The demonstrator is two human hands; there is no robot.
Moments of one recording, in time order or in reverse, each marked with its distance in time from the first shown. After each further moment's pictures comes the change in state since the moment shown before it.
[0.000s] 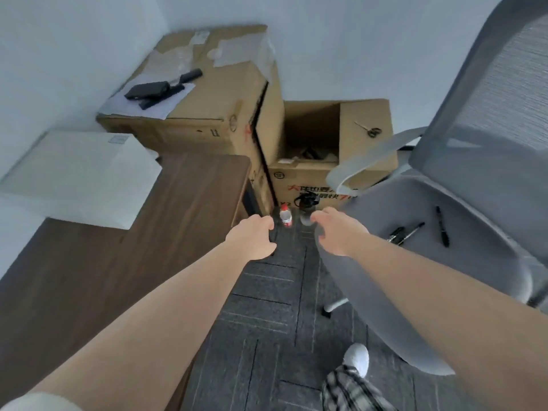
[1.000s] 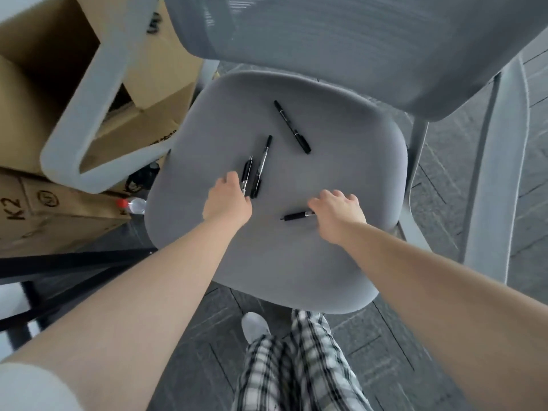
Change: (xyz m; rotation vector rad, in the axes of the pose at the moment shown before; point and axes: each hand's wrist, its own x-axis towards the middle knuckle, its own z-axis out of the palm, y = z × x) left_hand 0.239 0.265 0.214 0.102 -0.111 0.236; right_hand -0.043 0.308 0.169 0.113 -0.067 0.681
